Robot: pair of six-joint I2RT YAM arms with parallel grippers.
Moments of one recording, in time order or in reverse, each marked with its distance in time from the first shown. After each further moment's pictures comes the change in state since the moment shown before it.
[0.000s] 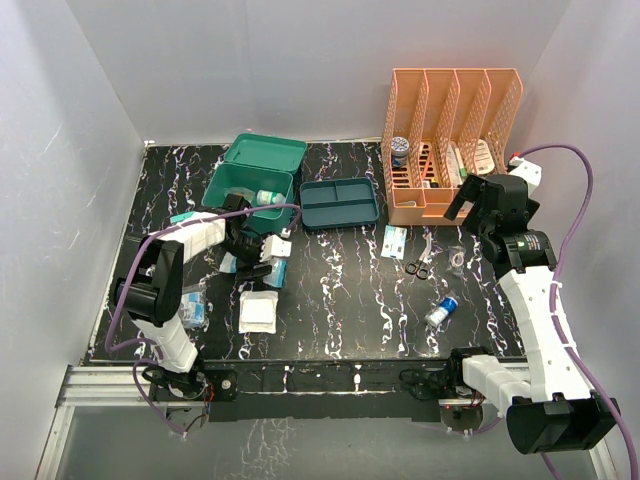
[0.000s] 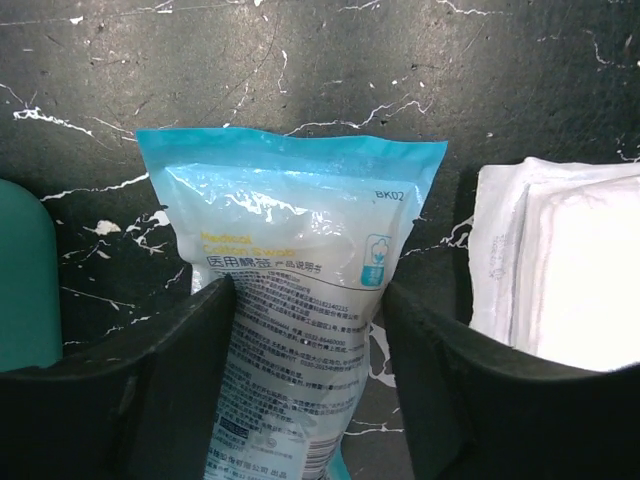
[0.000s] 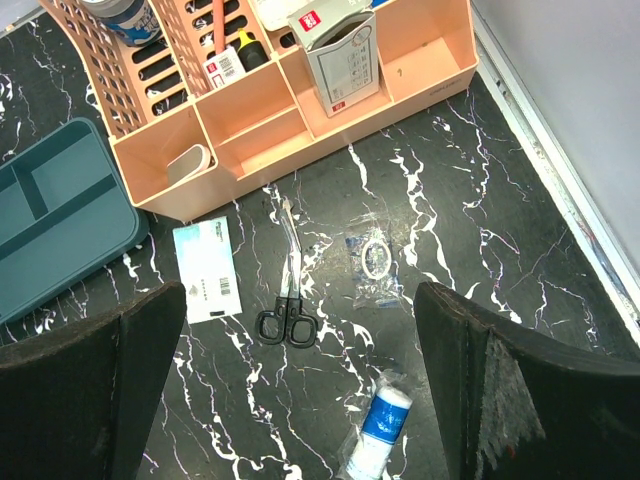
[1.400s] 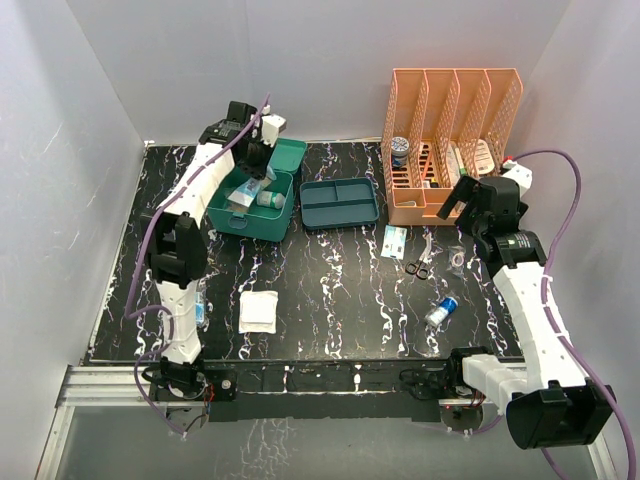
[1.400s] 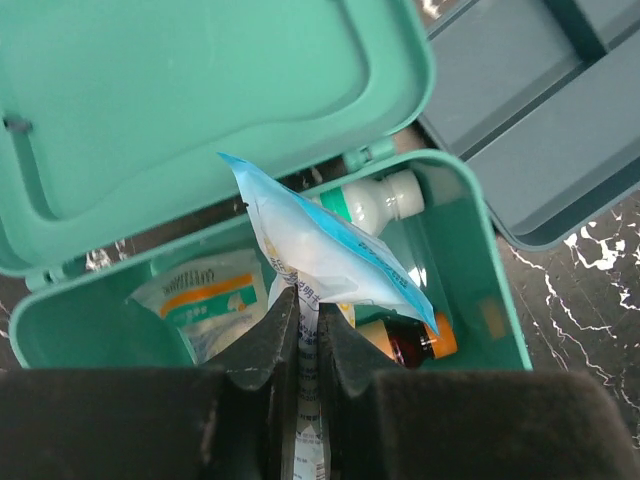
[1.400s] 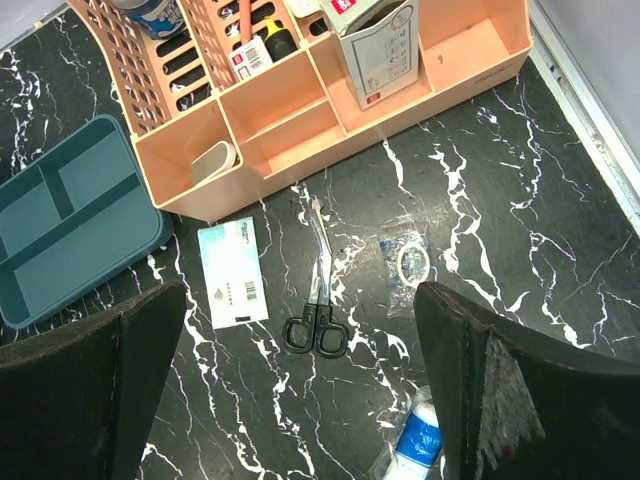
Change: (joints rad) left arm 0.004 0.352 0.993 -0.119 -0.403 -1.021; right arm 0.000 0.029 -0.080 0.114 -0.056 0.050
